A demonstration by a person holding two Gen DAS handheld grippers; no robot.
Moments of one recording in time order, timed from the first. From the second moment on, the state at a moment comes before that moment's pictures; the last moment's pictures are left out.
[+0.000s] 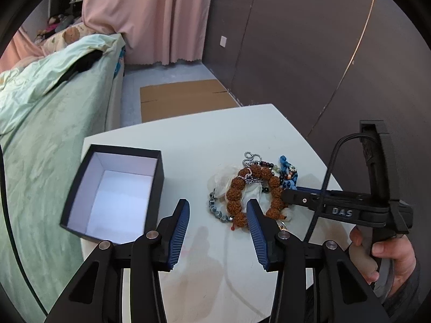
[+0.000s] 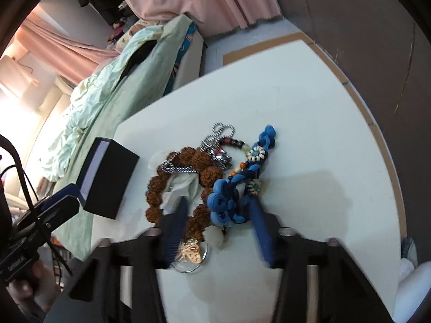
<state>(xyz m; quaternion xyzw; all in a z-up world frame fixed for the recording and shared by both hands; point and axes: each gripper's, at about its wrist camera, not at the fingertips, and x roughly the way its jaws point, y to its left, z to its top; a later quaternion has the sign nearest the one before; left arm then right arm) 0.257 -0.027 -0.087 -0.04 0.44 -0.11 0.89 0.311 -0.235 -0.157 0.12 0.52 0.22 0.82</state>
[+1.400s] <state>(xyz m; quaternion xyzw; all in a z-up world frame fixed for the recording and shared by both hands) 0.276 -0.059 -0.088 -0.04 0.44 -0.13 0.89 0.273 -0.282 -0.114 0.23 0.45 0.23 0.83</state>
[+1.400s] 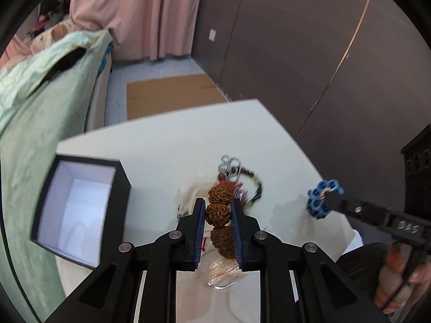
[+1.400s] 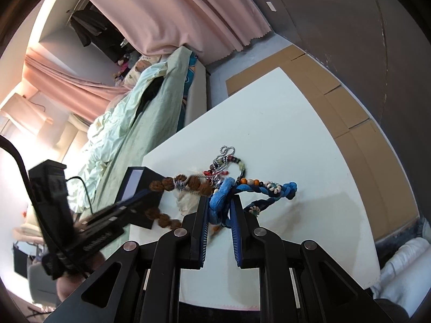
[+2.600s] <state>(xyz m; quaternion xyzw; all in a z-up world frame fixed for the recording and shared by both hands) 0.222 -0.050 0.090 0.03 0.26 -0.11 0.96 0.256 -0.284 -0.106 0.24 0.43 0.25 0.83</state>
